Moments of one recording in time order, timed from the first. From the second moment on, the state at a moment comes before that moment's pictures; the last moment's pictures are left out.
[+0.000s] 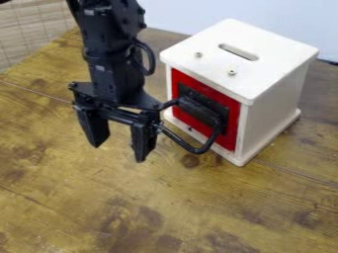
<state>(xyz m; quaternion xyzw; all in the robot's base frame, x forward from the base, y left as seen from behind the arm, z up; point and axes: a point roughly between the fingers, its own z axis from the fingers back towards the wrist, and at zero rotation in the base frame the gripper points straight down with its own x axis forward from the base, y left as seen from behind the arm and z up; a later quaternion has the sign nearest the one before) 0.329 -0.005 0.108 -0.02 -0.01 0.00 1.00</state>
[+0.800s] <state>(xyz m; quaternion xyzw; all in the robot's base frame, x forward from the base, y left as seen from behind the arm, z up) 0.343 -0.001 0.110 -0.02 -0.02 0.02 1.00</state>
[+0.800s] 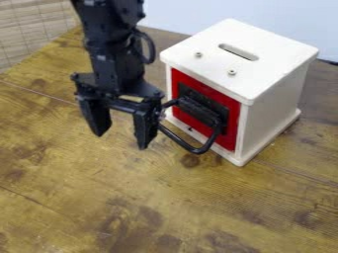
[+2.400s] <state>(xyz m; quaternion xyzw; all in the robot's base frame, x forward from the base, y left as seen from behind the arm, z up) 0.369 0.016 0.088 -0.01 -0.03 0.03 1.00</state>
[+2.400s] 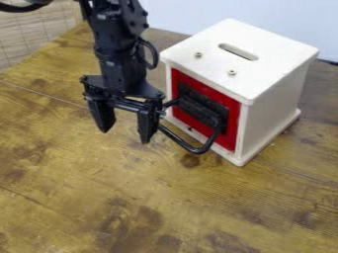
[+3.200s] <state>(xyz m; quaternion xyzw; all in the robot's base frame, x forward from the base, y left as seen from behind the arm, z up) 0.369 0.027 0.086 -0.01 -0.04 0.04 1.00</state>
